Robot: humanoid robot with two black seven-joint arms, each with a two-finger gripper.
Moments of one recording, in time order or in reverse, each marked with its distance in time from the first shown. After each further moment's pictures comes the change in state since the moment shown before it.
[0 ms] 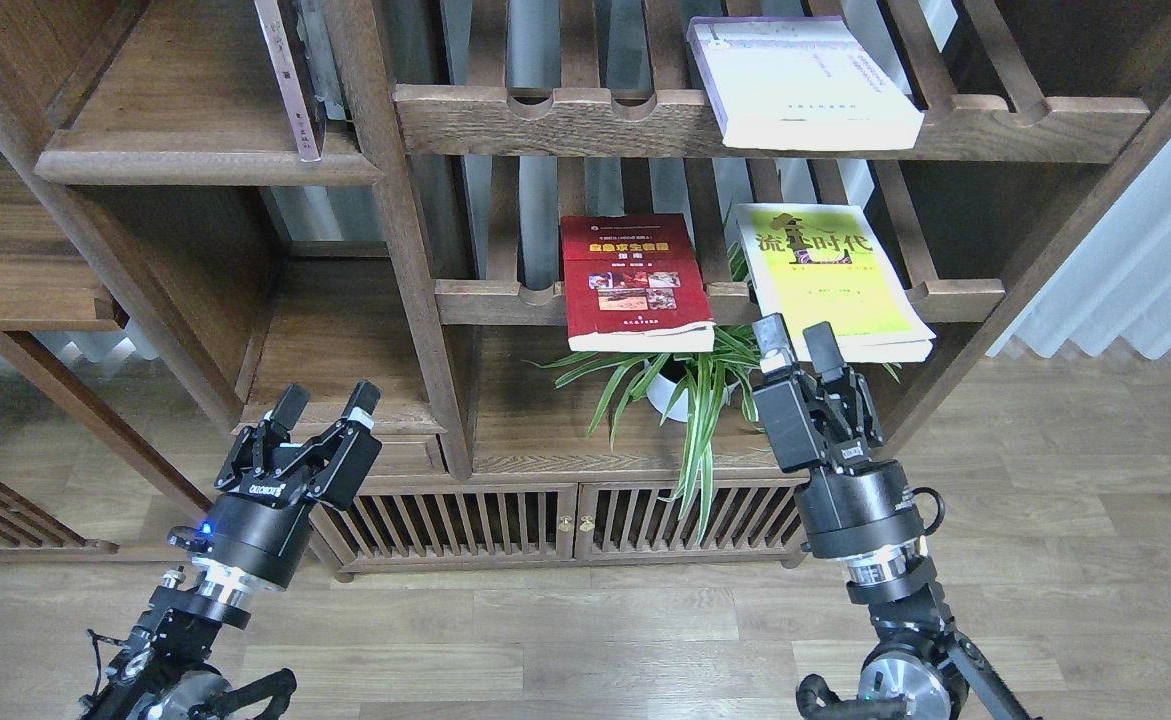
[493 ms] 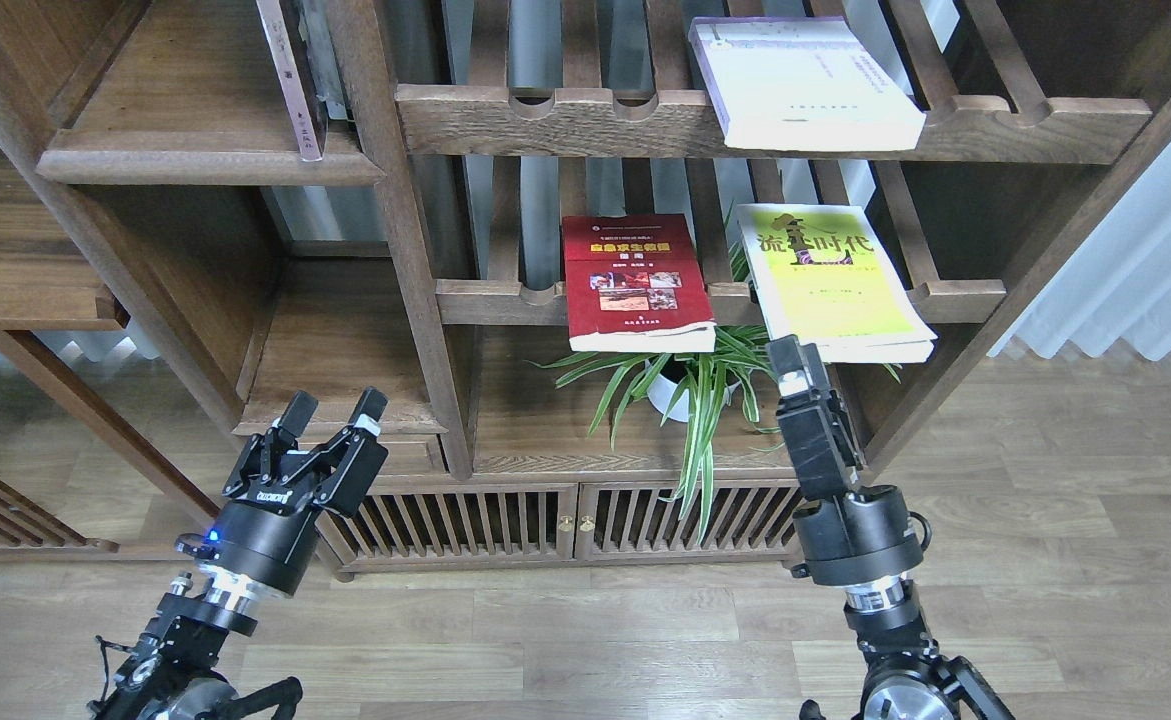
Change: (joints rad) left arm -0.011 0.000 0.038 0.008 -0.008 -0.010 -0.007; right arm -0.028 0.011 -0.007 -0.018 0.213 0.022 0.000
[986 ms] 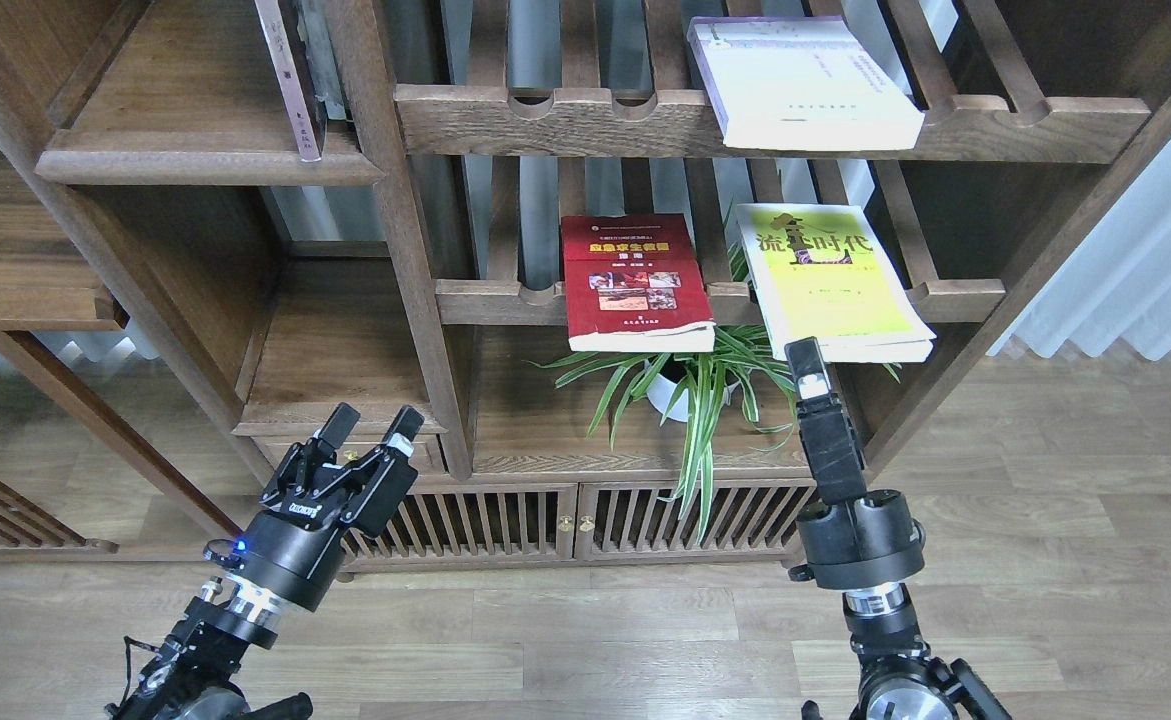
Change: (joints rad) left arm -0.002 0.000 0.025 0.026 -0.089 -0.088 0.007; right arm 0.009 0.013 0.001 -0.070 0.029 0.108 0.000
